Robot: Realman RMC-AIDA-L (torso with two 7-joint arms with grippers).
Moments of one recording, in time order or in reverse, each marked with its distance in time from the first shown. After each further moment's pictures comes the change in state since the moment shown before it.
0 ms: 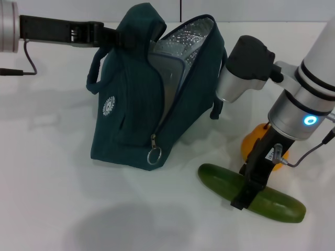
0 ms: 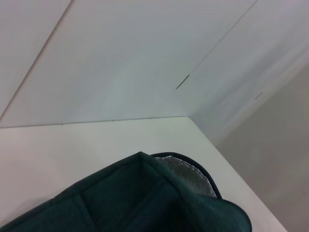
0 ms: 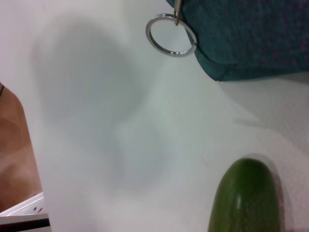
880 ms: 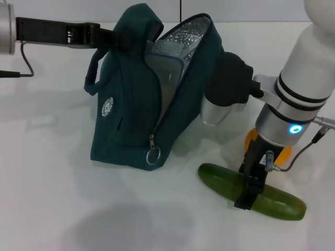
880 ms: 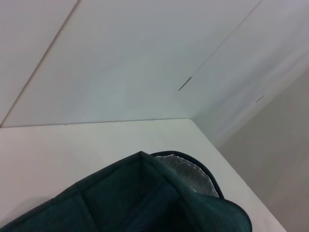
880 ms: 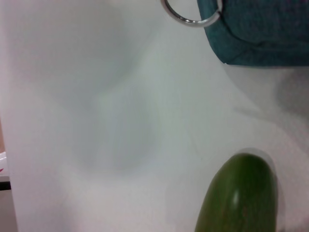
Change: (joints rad) left arm 0.013 0.004 0.000 0.000 -0.009 -0.002 0.001; right arm 0.045 0.000 -0.178 -0.004 -0.025 0.078 0.019
